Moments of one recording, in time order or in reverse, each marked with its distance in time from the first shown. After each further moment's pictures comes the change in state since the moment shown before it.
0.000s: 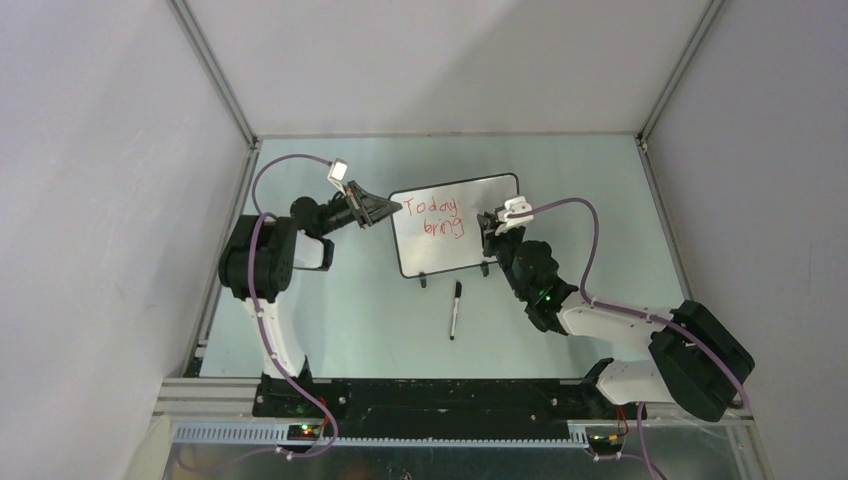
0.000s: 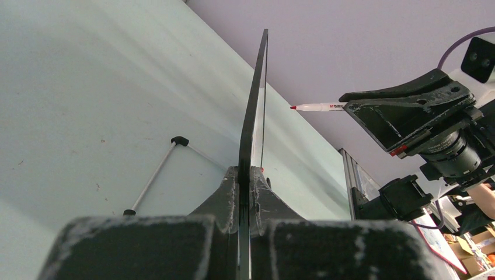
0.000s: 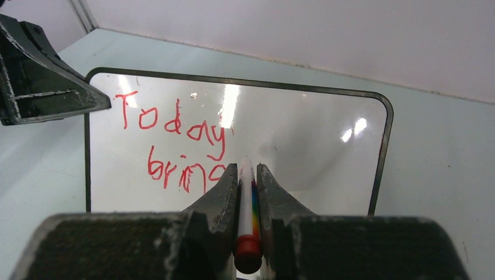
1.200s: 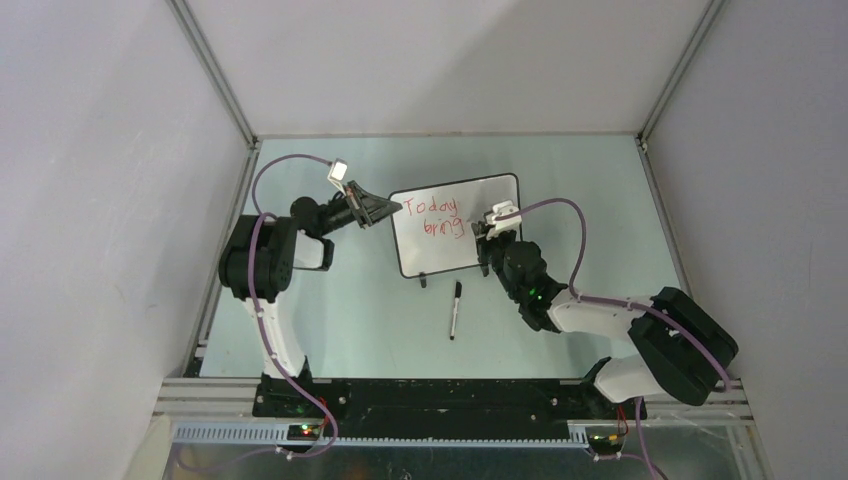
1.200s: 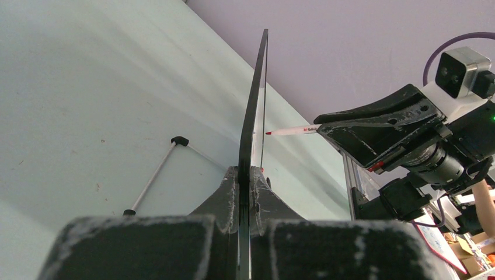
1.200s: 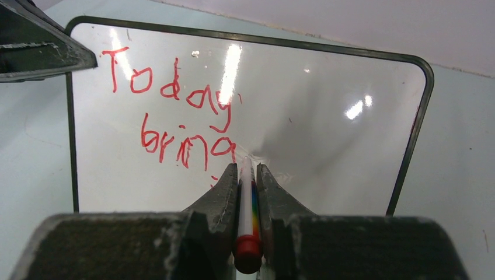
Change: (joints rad) left arm 0.000 0.000 0.000 0.000 0.000 0.000; right arm 0.010 0.098 0.000 0.007 -0.013 0.010
